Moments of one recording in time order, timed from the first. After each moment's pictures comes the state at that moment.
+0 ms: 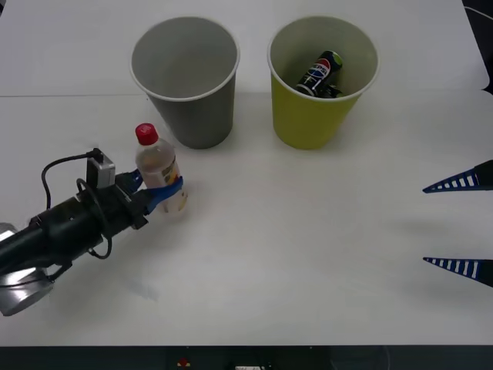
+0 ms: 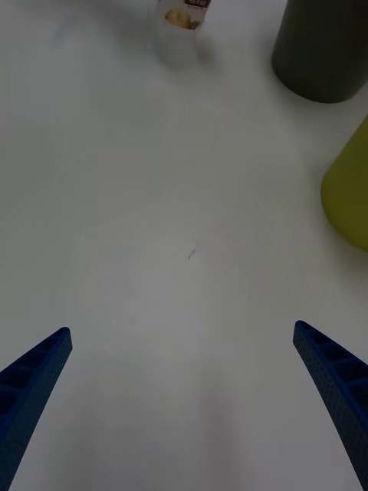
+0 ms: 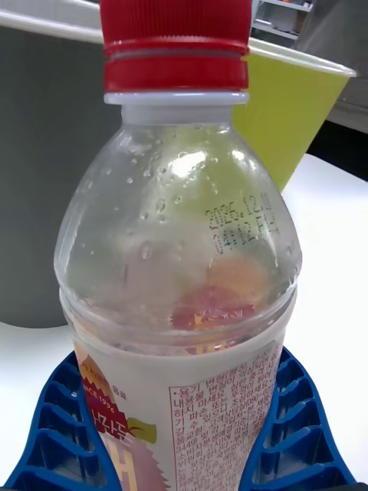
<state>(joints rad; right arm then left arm) 0.26 -1.13 -0.26 -2.01 1.31 -1.13 -0.09 -0.29 1.07 -0.84 -1.60 0.44 -0.47 -1.04</state>
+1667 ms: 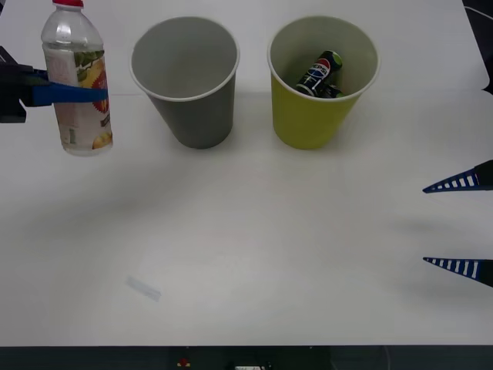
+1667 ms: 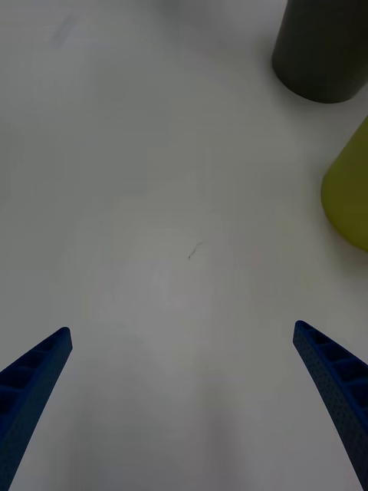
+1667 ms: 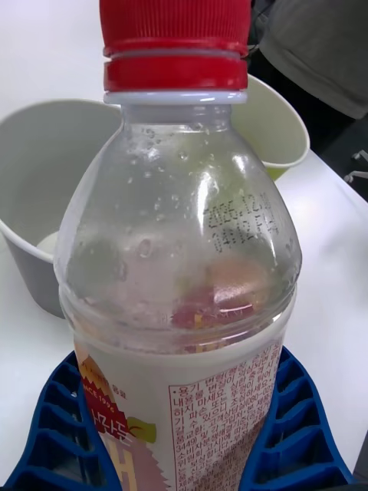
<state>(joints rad) 0.26 -1.13 -0.26 -2.01 1.31 -1.13 -0.09 -0.35 0.94 0.29 -1.87 -1.46 -1.29 1.20</state>
